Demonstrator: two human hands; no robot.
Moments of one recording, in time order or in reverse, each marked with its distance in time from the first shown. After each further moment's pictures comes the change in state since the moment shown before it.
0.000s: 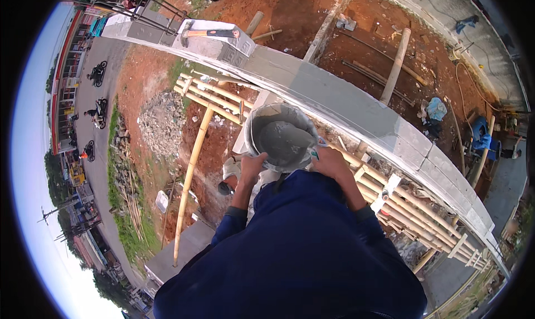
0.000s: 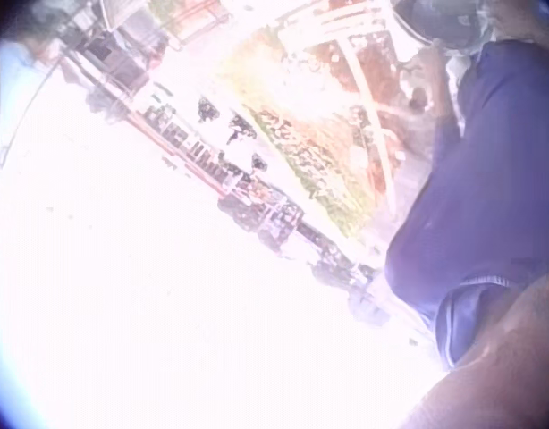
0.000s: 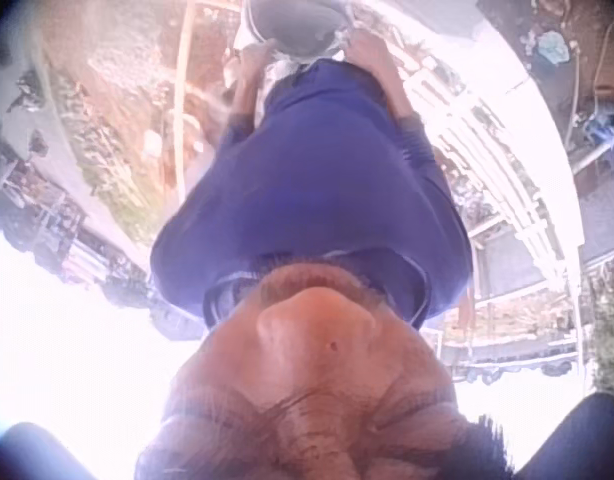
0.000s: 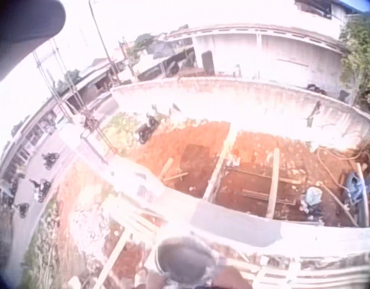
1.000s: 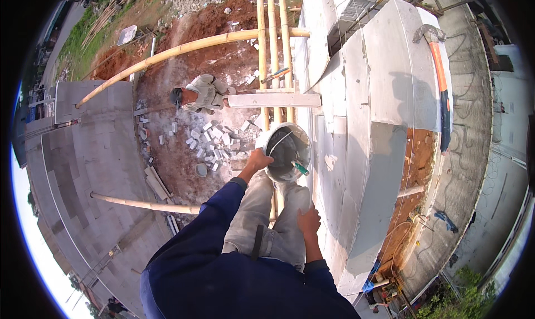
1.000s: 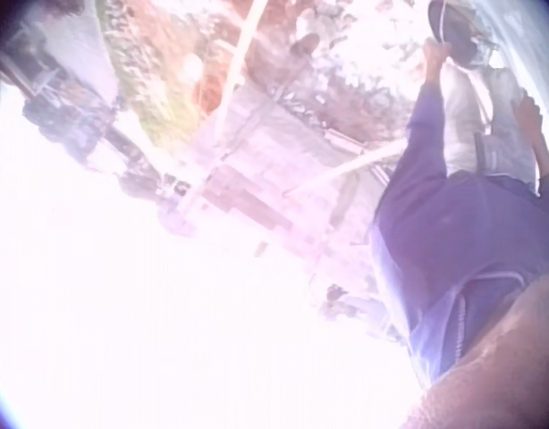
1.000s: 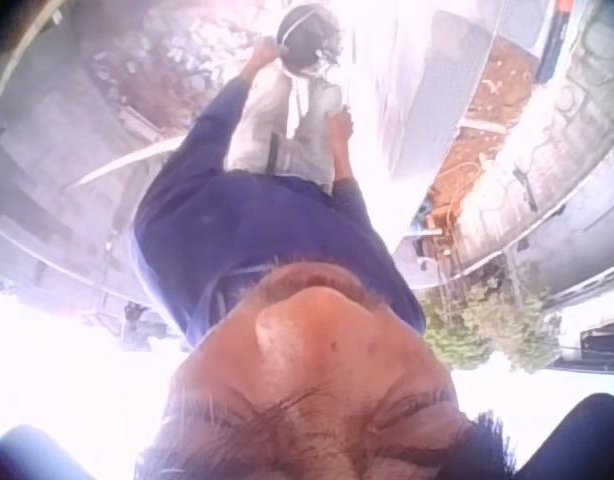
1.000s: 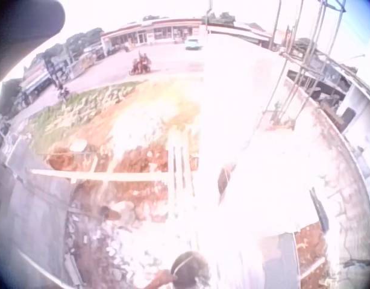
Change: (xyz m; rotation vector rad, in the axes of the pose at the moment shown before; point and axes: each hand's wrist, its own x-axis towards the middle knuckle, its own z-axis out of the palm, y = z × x) left_hand 0.225 -0.249 0.029 0.007 0.221 -0.386; right_hand 0.158 0.089 0.167 -0.742 -0.287 0.224
